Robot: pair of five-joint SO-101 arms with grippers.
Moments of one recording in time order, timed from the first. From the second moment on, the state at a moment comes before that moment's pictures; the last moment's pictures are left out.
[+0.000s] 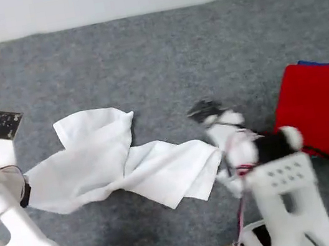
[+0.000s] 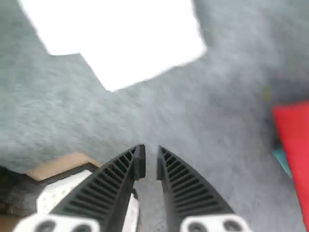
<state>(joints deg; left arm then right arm) -38.1 -30.1 27.6 94.1 -38.1 -16.4 -42.4 38.8 96.0 25.1</state>
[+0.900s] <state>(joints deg) -38.8 -30.1 37.8 82.4 -25.5 -51.7 -8.1 30.2 74.7 16.1</state>
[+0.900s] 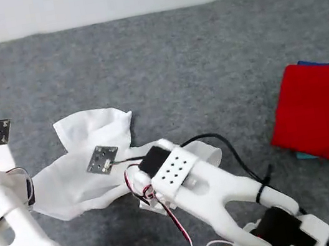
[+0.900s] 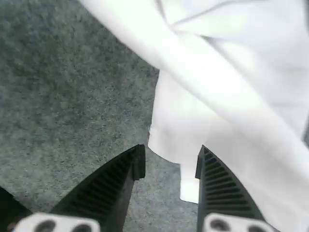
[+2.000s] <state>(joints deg) -38.8 -30.1 37.8 82.8 -25.5 -42.2 4.0 30.9 73.4 16.3</state>
